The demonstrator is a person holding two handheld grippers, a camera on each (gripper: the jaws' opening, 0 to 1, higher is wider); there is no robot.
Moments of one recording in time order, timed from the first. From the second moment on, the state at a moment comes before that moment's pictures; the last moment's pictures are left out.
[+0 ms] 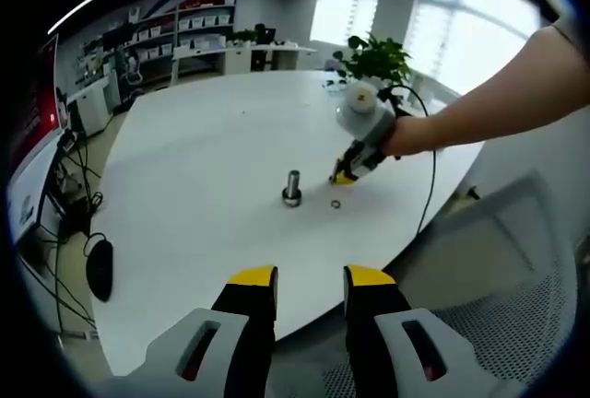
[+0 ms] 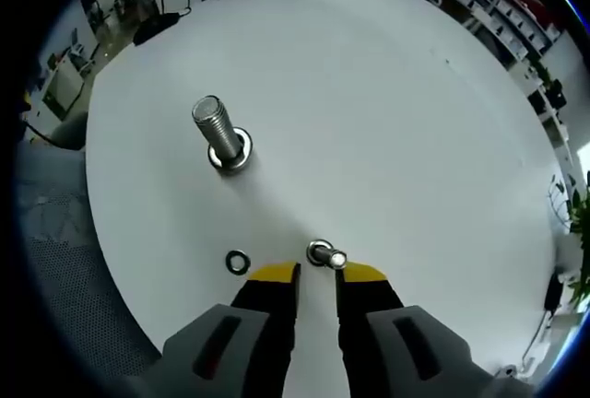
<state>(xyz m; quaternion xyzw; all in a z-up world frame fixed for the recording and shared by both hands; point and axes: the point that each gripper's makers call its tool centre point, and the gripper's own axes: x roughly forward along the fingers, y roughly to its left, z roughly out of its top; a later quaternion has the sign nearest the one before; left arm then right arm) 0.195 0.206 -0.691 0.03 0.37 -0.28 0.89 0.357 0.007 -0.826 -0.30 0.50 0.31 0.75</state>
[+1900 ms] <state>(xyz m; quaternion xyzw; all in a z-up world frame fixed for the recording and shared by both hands) 0.194 0.206 -0.692 0.03 0.37 -0.28 0.88 0.326 0.040 -0.842 -0.28 0.55 0.34 0.71</state>
